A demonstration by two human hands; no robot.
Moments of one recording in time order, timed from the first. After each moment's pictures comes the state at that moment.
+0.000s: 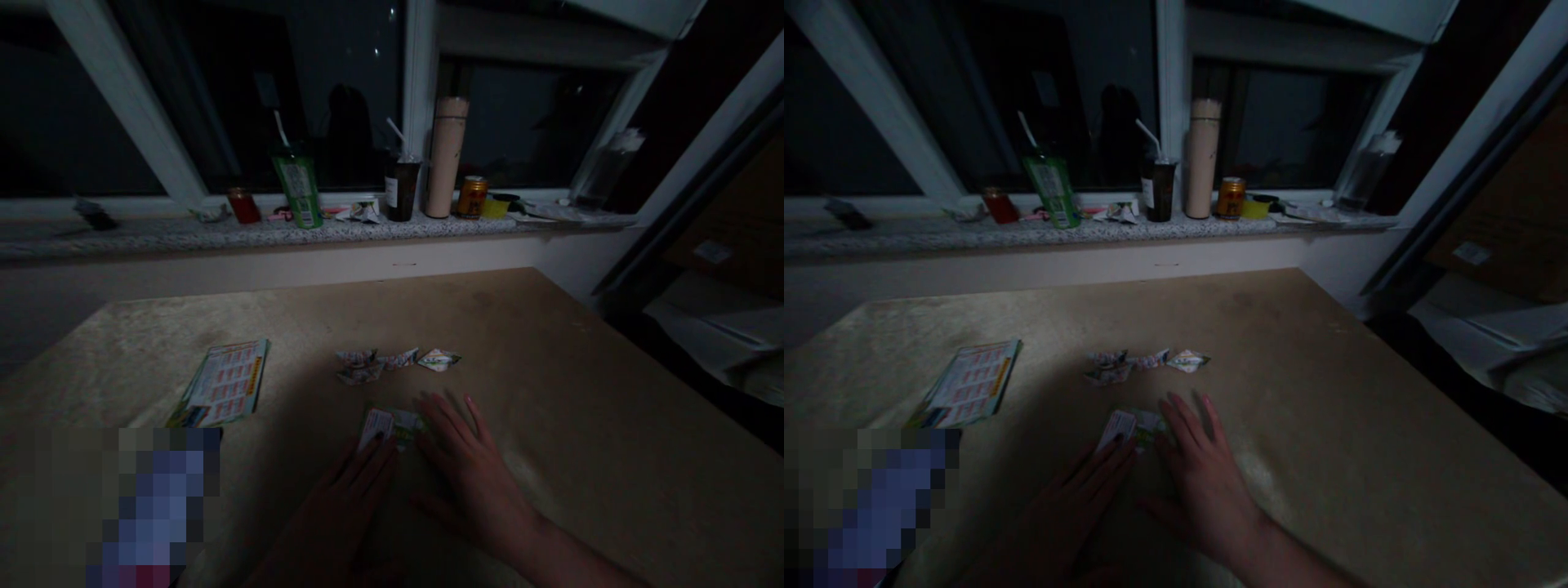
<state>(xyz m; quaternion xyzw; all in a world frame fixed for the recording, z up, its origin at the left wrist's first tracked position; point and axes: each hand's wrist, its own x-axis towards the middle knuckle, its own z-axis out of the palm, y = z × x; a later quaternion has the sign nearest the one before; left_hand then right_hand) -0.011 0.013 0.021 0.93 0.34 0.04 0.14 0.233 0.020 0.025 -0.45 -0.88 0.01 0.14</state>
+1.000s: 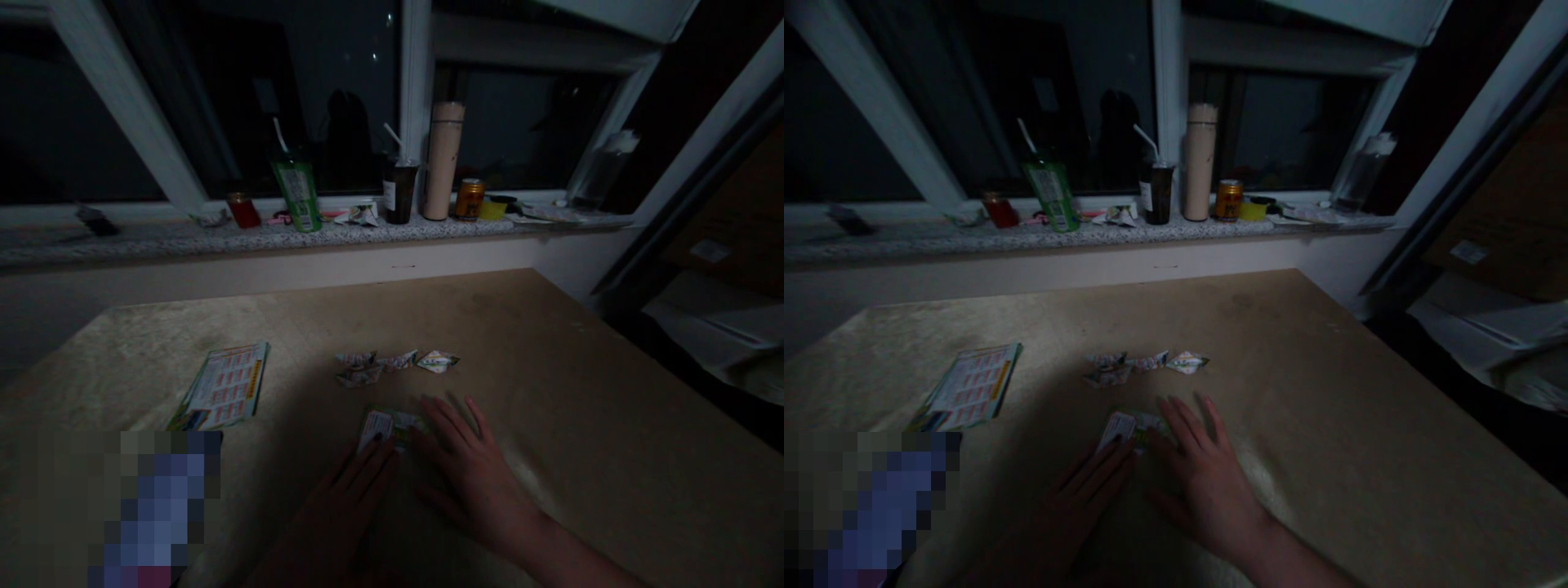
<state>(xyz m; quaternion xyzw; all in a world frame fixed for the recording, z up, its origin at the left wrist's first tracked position) -0.013 0.017 0.017 0.92 0.35 0.03 0.15 0.234 0.023 0.026 -0.44 -0.88 0.03 0.14</state>
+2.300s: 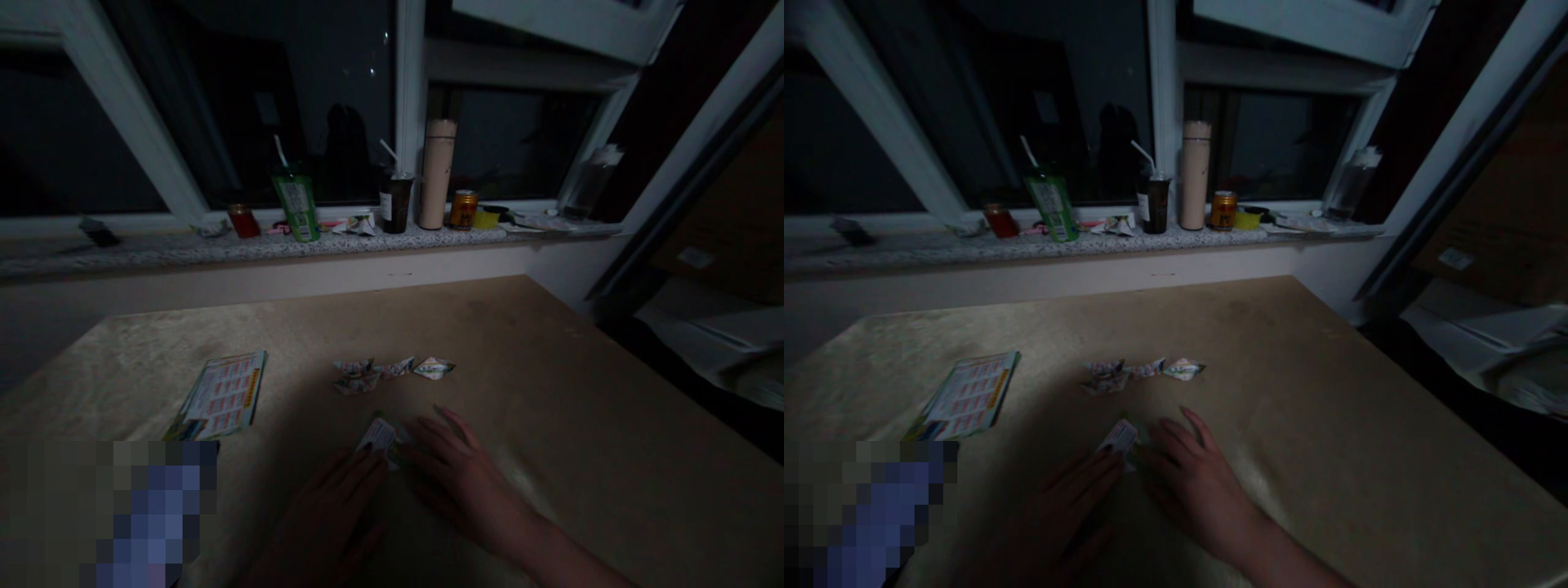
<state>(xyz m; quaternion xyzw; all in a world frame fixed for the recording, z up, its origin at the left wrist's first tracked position) -0.018 0.018 0.020 0.91 0.39 0.07 0.08 0.233 0.030 0.027 -0.40 -0.89 0.10 0.21</state>
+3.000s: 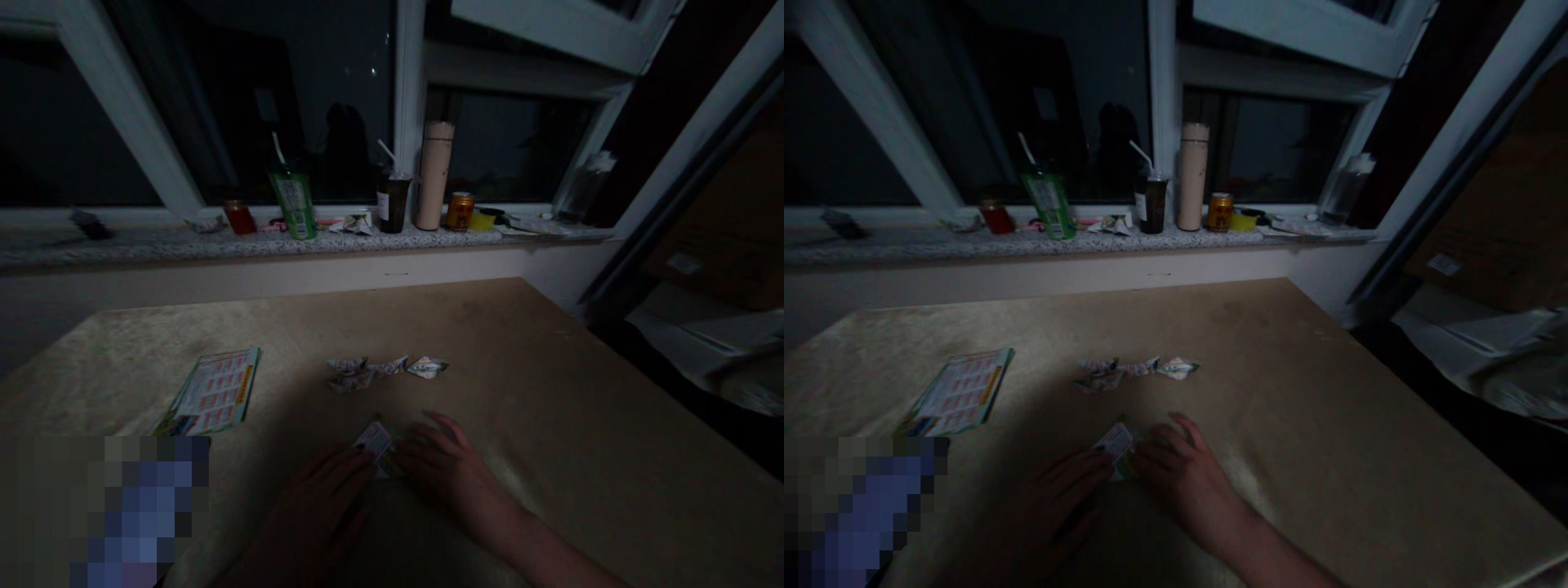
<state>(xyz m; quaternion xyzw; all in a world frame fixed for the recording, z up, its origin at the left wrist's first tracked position) -0.016 0.024 0.017 0.92 0.37 0.15 0.01 0.230 0.036 -0.003 -0.37 -0.89 0.03 0.28</state>
